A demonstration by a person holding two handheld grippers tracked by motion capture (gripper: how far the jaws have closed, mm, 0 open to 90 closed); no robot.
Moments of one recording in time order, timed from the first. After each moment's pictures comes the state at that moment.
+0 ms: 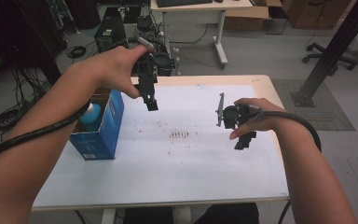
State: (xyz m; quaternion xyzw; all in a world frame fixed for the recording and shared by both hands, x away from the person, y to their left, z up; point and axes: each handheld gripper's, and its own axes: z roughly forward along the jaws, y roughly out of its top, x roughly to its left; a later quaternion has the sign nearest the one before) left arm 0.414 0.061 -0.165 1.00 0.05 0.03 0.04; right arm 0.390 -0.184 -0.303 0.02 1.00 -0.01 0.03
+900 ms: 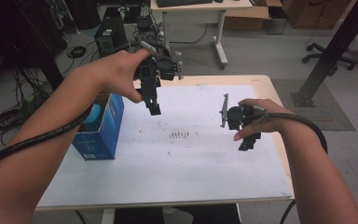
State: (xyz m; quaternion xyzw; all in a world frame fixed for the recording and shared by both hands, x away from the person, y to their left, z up) left arm 0.406 0.056 -0.169 1.00 0.04 0.02 0.04; right arm 0.383 -0.192 -0.298 0.02 1.00 -0.01 0.03
